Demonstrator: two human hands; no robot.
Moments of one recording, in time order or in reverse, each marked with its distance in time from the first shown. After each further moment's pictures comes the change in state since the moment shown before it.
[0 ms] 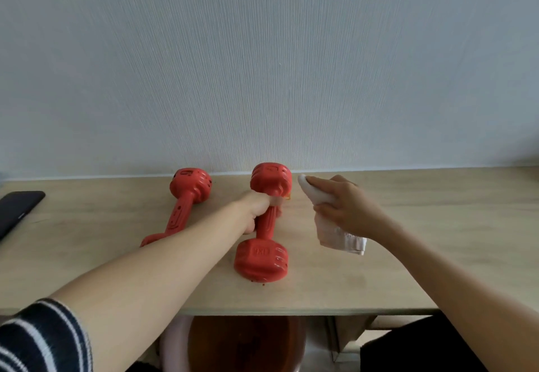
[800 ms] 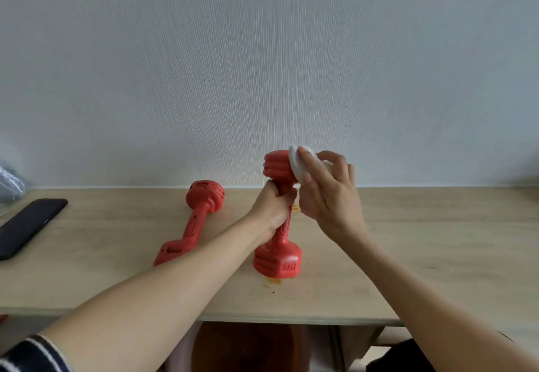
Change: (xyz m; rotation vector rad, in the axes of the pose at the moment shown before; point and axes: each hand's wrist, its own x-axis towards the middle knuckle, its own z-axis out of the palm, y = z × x) left_hand -0.045 0.013 0.014 0.000 0.075 0.564; right_hand 0.001 -0.070 0.009 0.080 0.558 -0.194
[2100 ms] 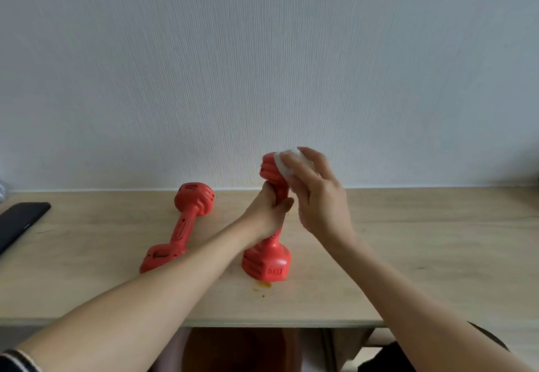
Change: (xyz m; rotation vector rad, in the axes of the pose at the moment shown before) left_hand 0.000 -0.004 -0.003 0.351 -0.108 0.138; right_hand 0.007 -0.006 0.004 0.073 0.038 -0.069
